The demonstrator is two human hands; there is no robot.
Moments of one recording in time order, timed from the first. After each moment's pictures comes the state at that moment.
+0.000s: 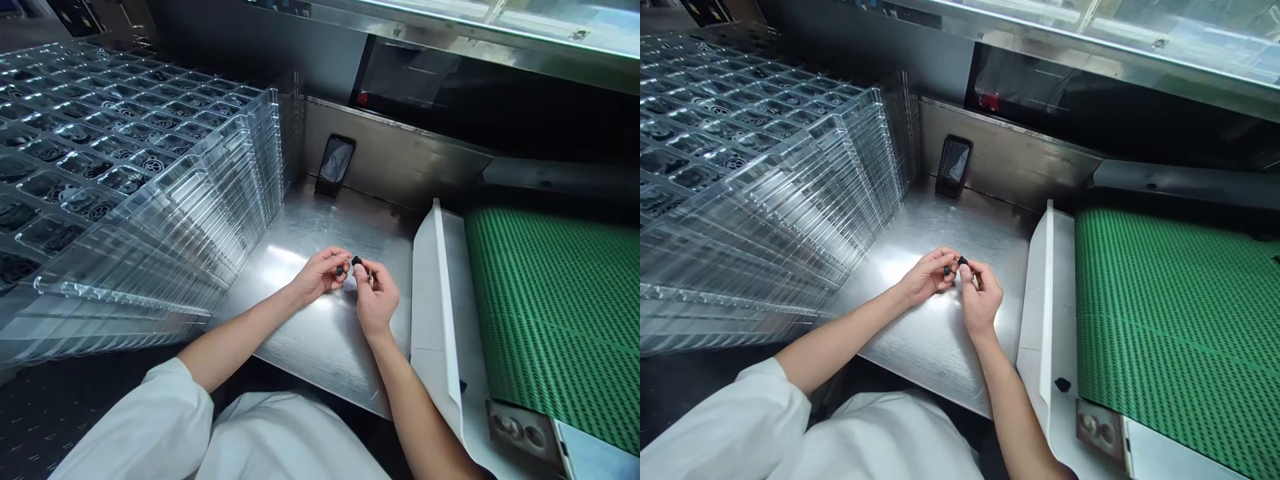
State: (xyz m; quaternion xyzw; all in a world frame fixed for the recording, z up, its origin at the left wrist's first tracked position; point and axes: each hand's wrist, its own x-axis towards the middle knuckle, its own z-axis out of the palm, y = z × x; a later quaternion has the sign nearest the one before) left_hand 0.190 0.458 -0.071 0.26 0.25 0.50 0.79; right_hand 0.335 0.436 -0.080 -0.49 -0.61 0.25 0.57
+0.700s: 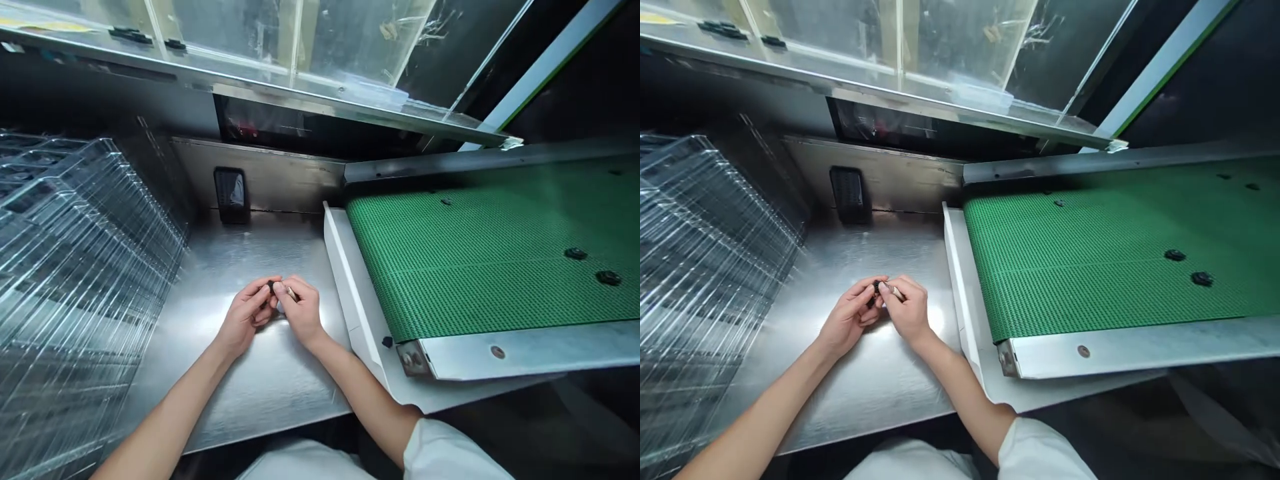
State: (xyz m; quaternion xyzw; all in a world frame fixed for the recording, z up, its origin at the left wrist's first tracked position) left_hand 0.191 0.448 -0.067 0.37 0.28 0.45 0.76; right_hand 0.335 0.433 -0.069 -0.45 -0.63 0.25 0.58
